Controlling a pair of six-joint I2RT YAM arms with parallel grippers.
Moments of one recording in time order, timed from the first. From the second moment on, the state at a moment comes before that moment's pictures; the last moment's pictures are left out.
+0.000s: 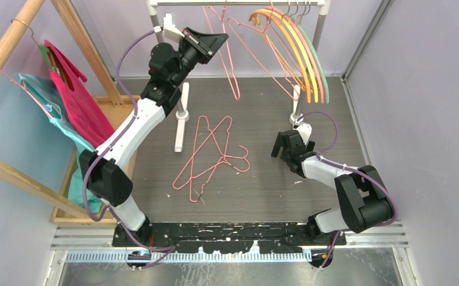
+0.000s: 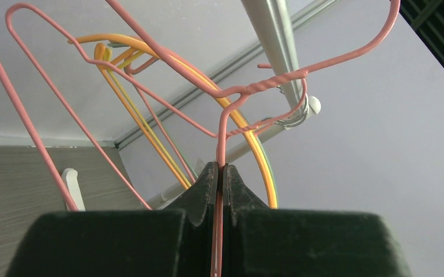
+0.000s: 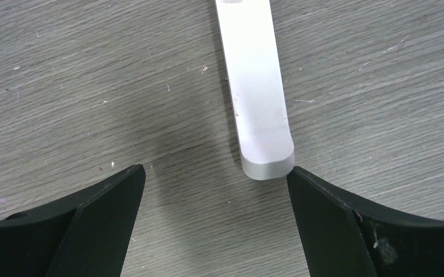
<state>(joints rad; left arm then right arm) -0.47 1.66 1.66 0.31 0.16 -1.05 0.36 1.40 0.56 0.02 0.44 0.53</state>
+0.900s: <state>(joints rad) -0.56 1.98 2.10 0.01 0.35 -1.05 0.36 1.43 0.56 0.03 0.44 0.53</state>
